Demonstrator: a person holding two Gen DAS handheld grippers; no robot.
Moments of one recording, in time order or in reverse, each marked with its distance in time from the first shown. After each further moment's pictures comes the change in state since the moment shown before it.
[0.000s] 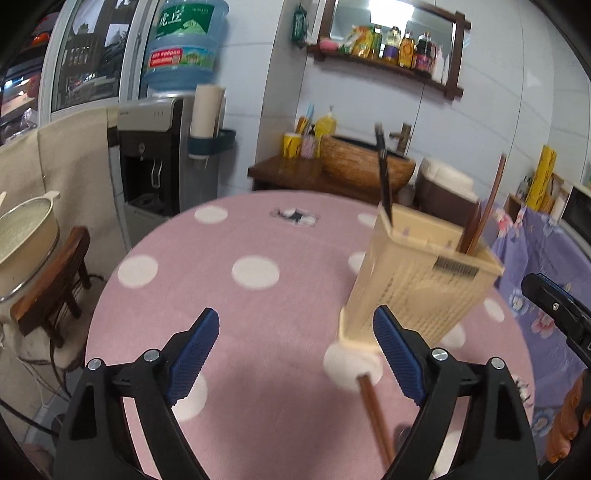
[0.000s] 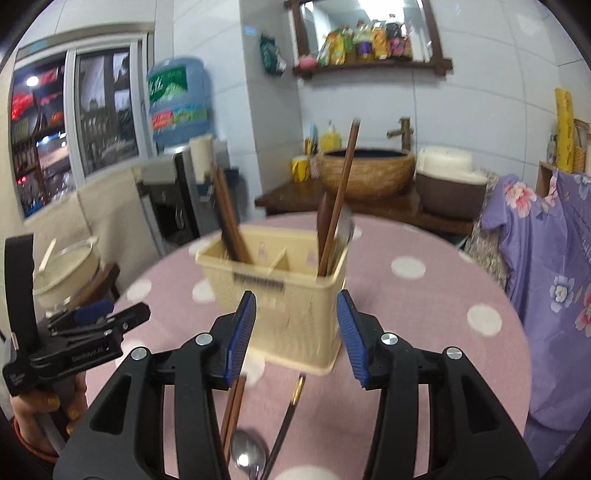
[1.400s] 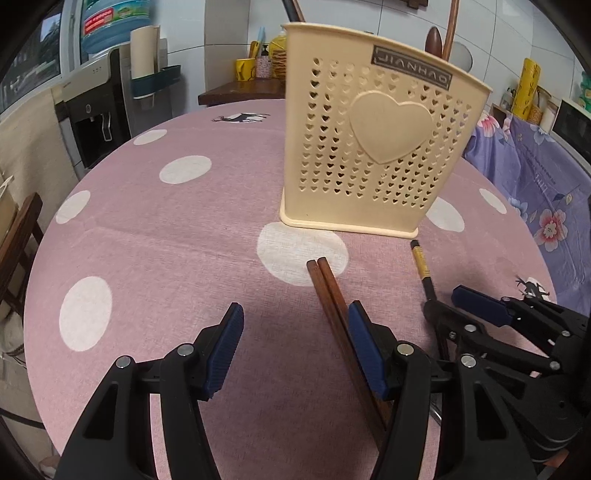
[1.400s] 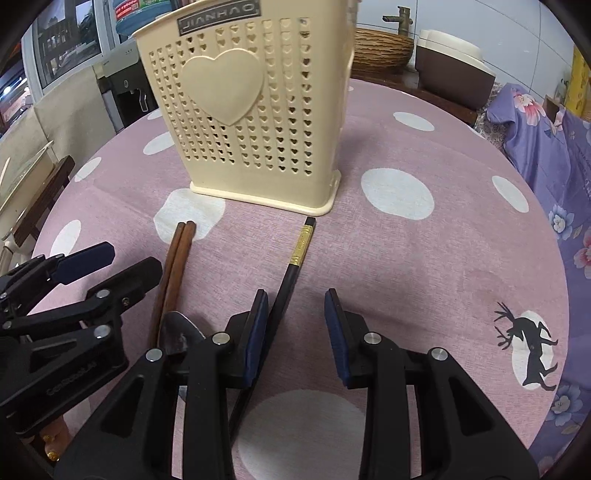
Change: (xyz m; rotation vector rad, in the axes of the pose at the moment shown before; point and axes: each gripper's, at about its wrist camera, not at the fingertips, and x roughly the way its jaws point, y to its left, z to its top) left arm 0.054 -0.056 -0.070 0.159 0.258 -0.052; right arm 0.082 -0.007 -0.102 0.013 0.402 -0.119
